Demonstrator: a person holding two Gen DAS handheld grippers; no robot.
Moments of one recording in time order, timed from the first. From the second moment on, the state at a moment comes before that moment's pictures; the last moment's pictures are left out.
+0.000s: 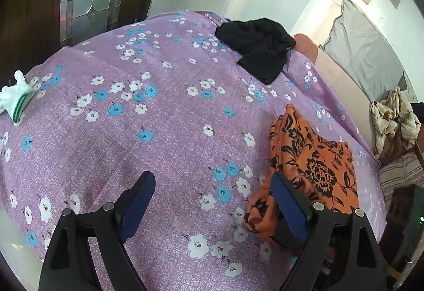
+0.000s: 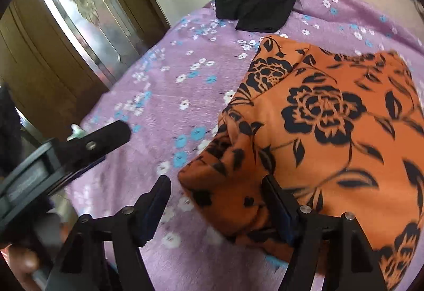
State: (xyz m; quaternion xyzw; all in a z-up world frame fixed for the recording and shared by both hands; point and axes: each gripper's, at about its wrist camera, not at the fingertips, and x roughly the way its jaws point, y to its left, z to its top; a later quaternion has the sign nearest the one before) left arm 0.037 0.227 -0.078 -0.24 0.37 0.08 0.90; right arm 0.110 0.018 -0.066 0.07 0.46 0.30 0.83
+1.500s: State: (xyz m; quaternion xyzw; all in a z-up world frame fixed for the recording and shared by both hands) left arm 0.132 0.132 -0.114 -0.07 0.47 0.03 0.88; right arm 0.156 -0.181 -0.118 0.33 0.52 0.23 0.75
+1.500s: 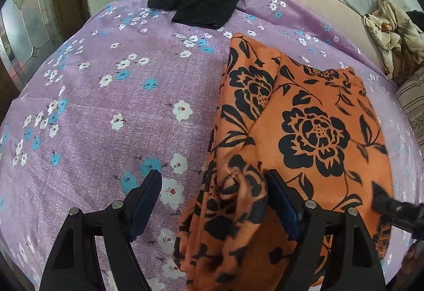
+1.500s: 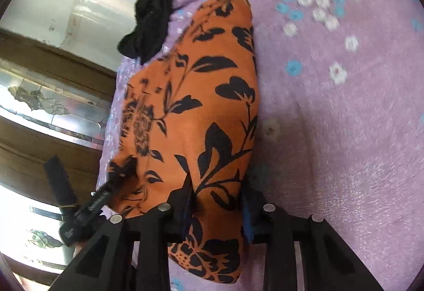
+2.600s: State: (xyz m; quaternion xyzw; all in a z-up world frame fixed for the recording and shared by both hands) left arm 0.136 0.141 -0.121 -0.12 0.48 0.01 0.87; right arm 0.256 -0.172 -0.106 0.34 0.50 0.12 0.79
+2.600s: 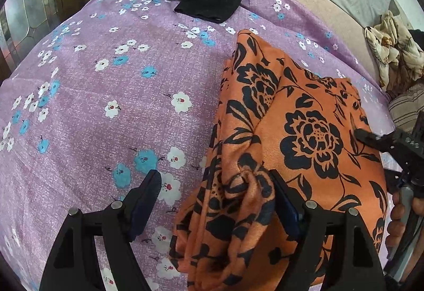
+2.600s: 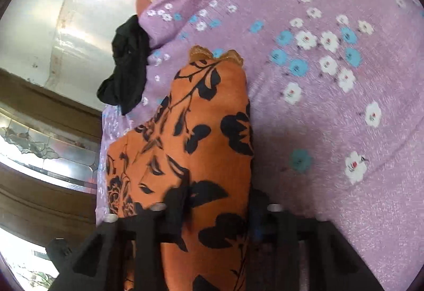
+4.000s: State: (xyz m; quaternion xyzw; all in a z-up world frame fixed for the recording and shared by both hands) left arm 0.121 0.174 -0.035 -0.05 0.41 0.06 0.91; right arm 0.142 -0.108 -0.043 0.15 0.48 0.28 0.82
